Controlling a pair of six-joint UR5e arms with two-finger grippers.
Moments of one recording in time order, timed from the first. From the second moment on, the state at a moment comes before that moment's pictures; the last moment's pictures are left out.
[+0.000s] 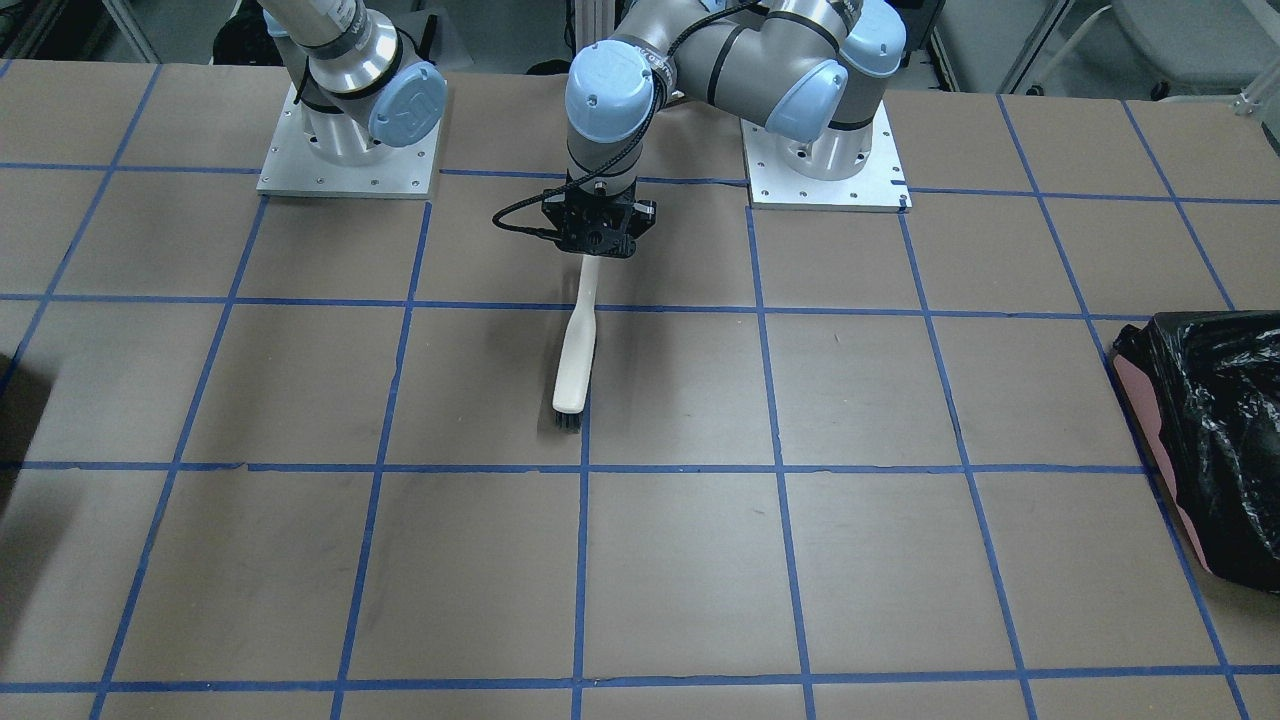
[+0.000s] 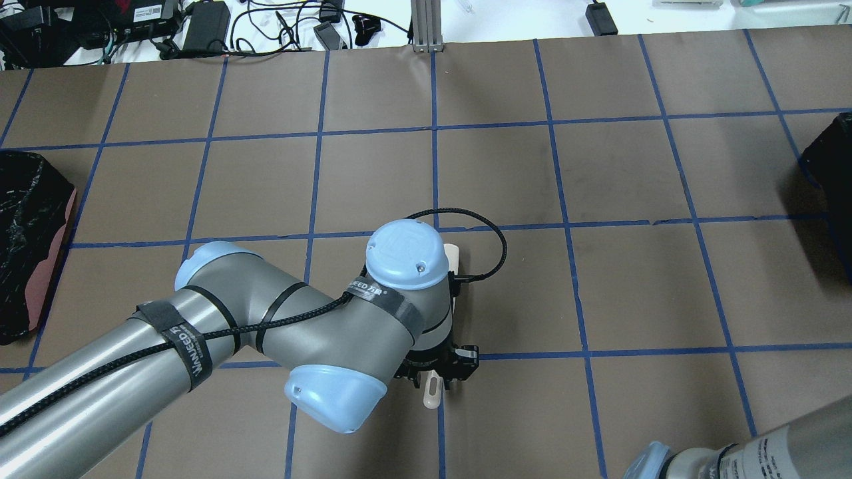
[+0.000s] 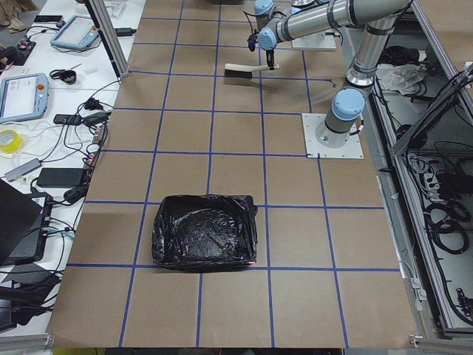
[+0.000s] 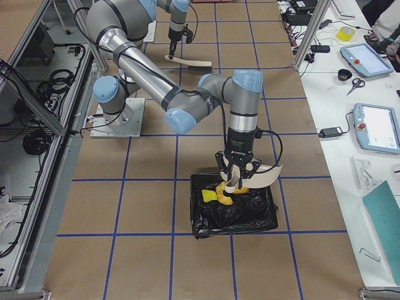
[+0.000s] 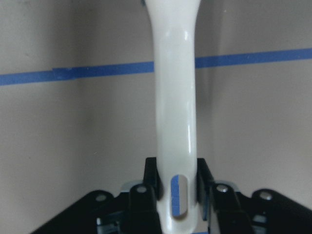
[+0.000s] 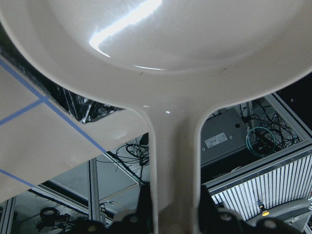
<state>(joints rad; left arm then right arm) -2.11 -1.69 -2.07 -1.16 1.42 -0.45 0.85 -1.22 1.39 -2.18 -2.08 -1.91</state>
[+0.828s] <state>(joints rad) -2.05 -1.66 -1.84 -1.36 1.57 -0.38 1.16 -1.22 1.39 -2.01 -1.96 -1.37</state>
